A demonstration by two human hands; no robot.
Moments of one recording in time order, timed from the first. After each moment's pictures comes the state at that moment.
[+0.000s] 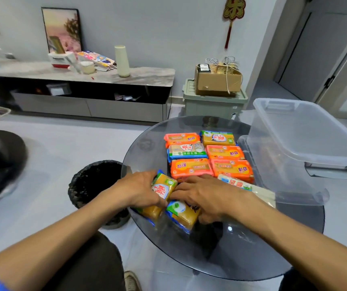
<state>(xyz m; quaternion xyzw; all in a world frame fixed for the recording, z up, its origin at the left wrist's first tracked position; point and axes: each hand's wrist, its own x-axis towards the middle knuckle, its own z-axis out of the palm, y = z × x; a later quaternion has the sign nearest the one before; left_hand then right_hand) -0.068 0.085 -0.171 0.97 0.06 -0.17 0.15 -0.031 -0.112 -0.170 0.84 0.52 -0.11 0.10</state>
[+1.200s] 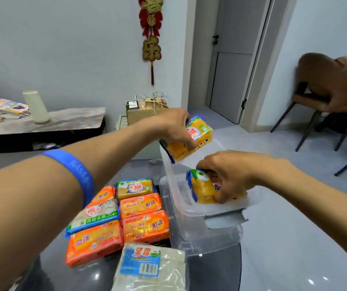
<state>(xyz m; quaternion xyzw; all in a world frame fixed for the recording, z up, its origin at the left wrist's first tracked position) 0.154 -0.181 0.012 0.96 -0.23 -0.01 0.16 0.067 -0.345 -0.022 0.96 0.25 -0.10 0.07</state>
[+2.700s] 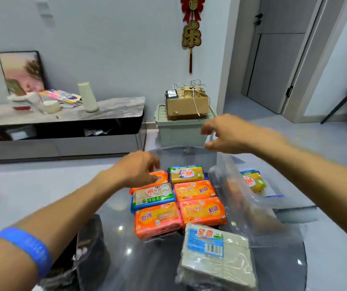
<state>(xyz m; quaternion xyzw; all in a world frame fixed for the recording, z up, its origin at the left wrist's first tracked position) 0.100 0.036 -0.098 0.99 -0.13 -0.03 0.07 0.118 -0.216 -0.022 0.97 0.24 0.05 -0.04</state>
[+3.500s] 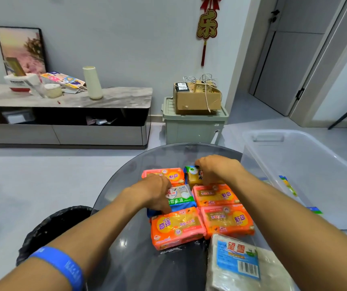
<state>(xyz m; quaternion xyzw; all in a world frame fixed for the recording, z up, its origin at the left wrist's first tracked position) 0.122 0.056 -0.185 0.97 -0.13 -0.18 0.05 0.195 -0.131 -0.160 0.97 0.17 -0.17 0.10</state>
